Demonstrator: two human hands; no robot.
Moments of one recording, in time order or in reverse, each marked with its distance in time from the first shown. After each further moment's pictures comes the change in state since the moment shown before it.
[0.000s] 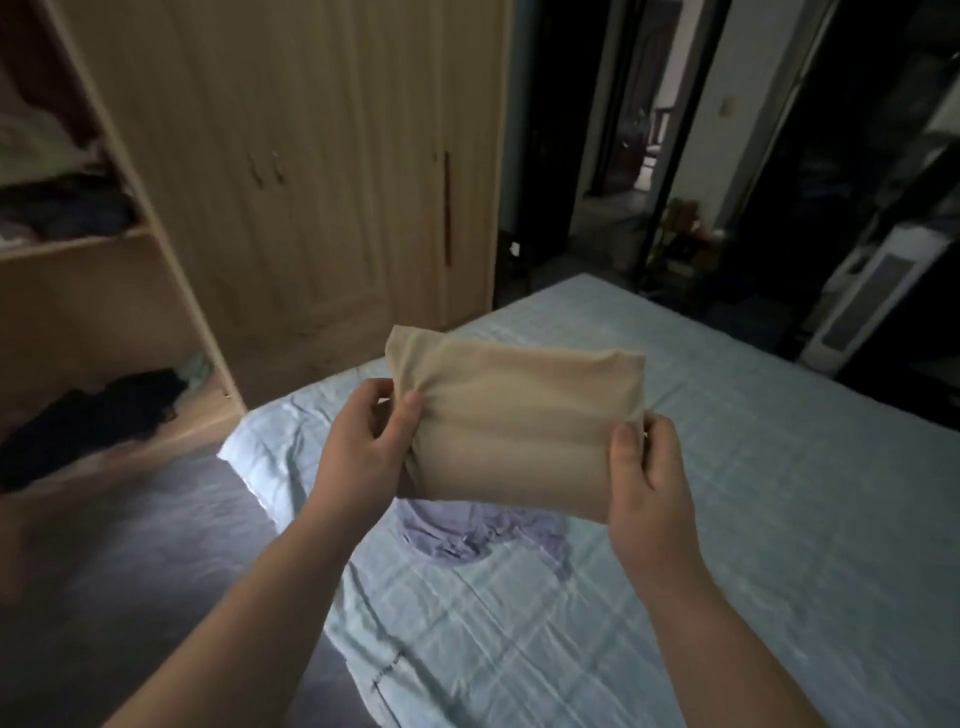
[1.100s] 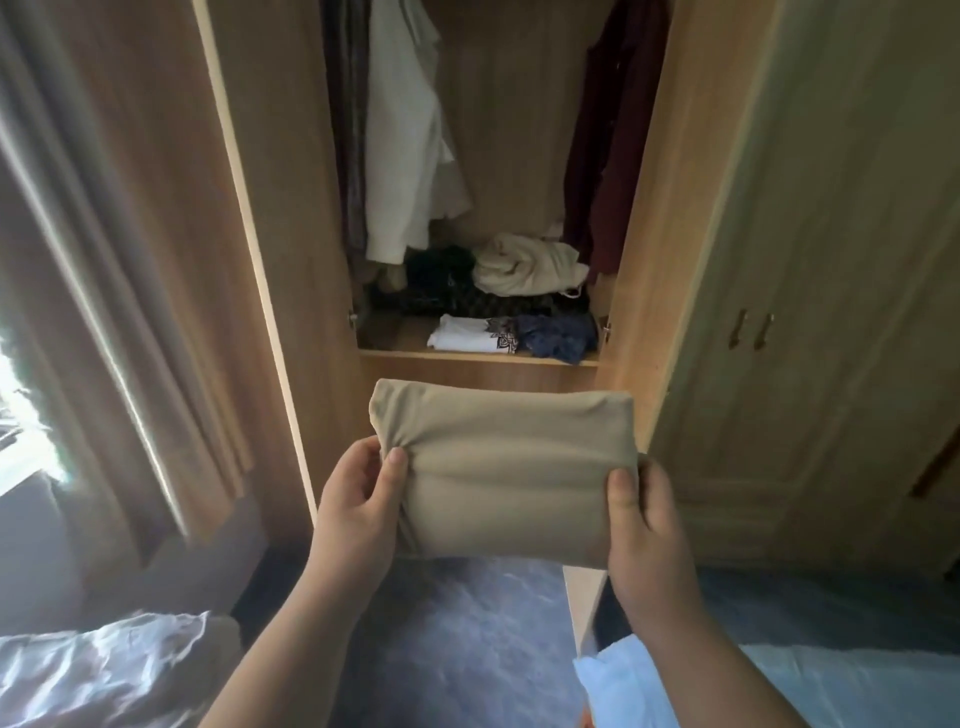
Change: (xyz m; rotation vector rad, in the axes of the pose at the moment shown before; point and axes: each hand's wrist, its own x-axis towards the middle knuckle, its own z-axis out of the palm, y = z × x) left_hand 0.279 -0.163 -0.650 0.120 0.784 0.042; right_hand 0.062 -0.262 0.784 0.368 -0.723 -0.160
